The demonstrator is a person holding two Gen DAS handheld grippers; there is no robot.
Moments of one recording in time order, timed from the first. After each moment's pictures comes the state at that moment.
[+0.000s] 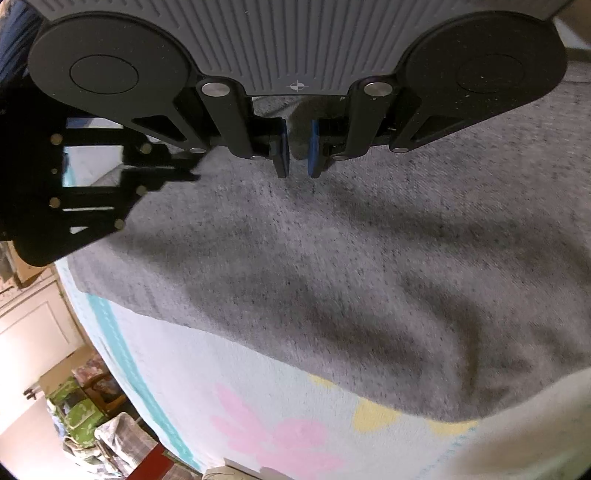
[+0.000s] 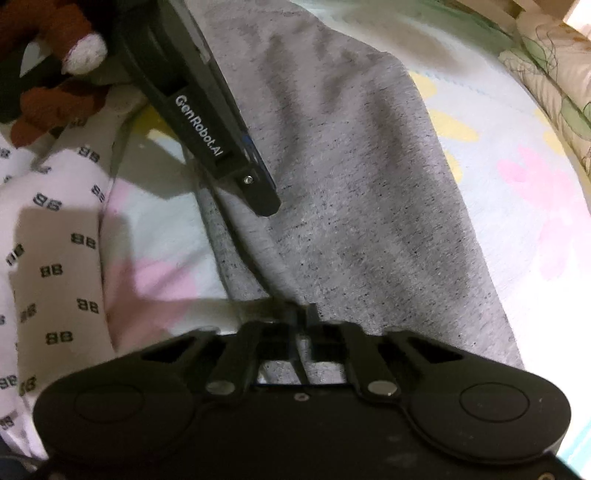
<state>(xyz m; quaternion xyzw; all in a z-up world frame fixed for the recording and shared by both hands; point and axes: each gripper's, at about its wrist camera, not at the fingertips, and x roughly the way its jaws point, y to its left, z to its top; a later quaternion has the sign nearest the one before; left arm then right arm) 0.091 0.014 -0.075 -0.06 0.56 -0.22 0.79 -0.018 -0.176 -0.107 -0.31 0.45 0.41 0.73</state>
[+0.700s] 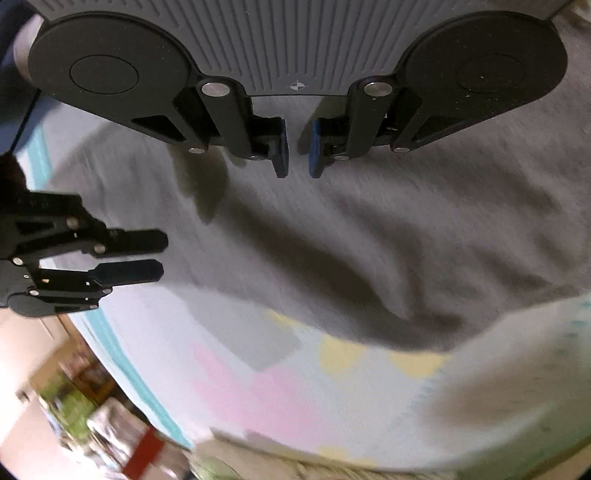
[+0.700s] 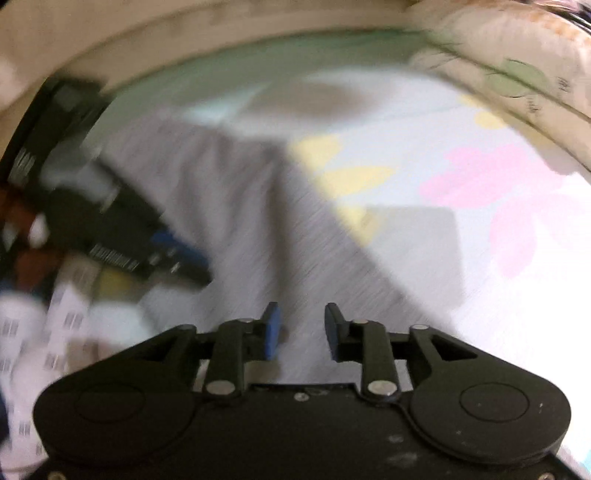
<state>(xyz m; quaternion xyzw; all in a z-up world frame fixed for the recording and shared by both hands) 0.114 0.042 -0.056 -0.03 0.52 -0.19 0.83 0.061 -0.218 -0.065 -0.09 0.43 0.36 0.82</state>
